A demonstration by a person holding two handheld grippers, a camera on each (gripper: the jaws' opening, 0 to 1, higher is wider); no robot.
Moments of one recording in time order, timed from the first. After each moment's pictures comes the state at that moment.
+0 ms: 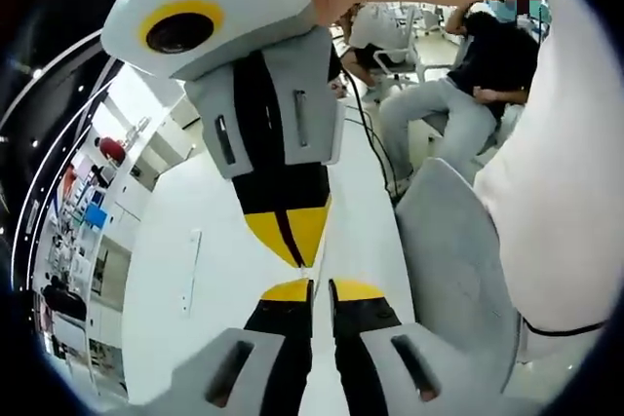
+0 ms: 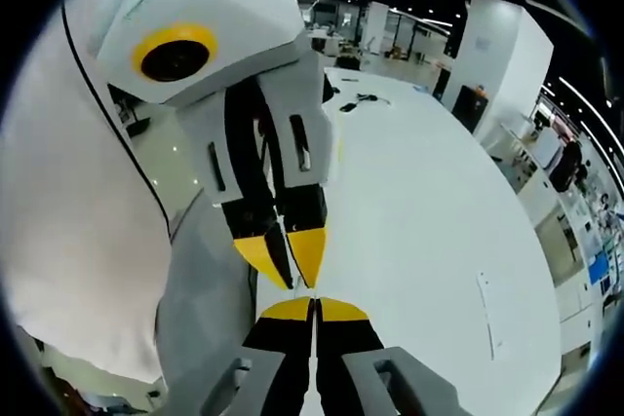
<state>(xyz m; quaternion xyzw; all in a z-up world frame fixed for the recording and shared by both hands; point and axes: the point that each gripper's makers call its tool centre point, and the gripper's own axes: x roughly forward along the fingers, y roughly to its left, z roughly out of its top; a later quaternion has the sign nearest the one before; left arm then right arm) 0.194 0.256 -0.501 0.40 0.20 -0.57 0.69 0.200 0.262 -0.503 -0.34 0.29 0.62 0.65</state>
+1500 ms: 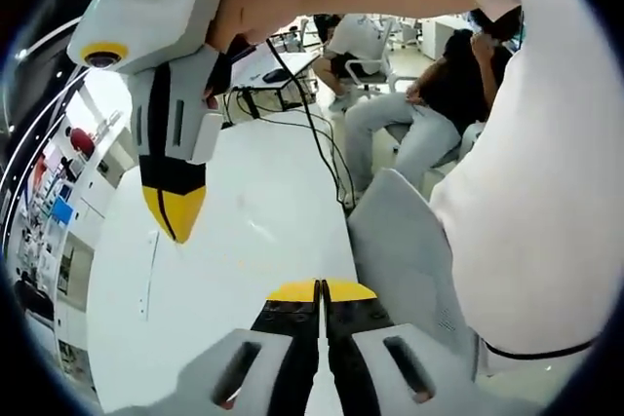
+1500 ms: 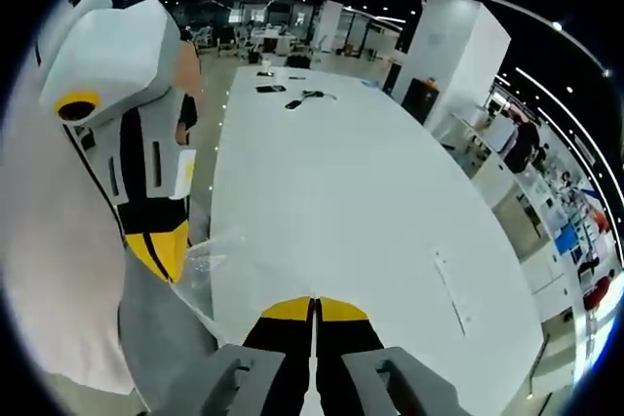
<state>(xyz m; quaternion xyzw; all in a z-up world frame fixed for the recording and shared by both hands) 0.143 0.249 -0.516 0.36 0.24 -0.62 0.65 0.249 0.236 -0.498 -0.34 0.28 0.54 0.72</state>
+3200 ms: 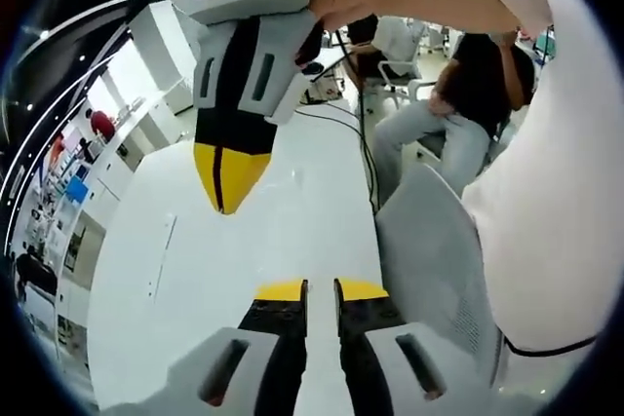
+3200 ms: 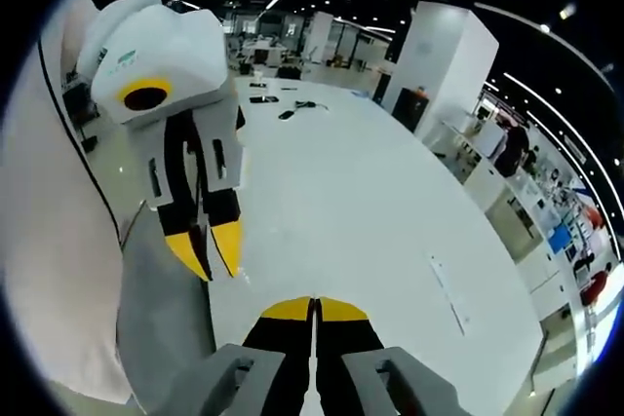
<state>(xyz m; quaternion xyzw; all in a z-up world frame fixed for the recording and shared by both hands) 0.179 0.253 -0.523 0.34 0.24 -0.58 0.69 0.239 0.234 -0.502 -0.32 0.25 0.53 0.75</state>
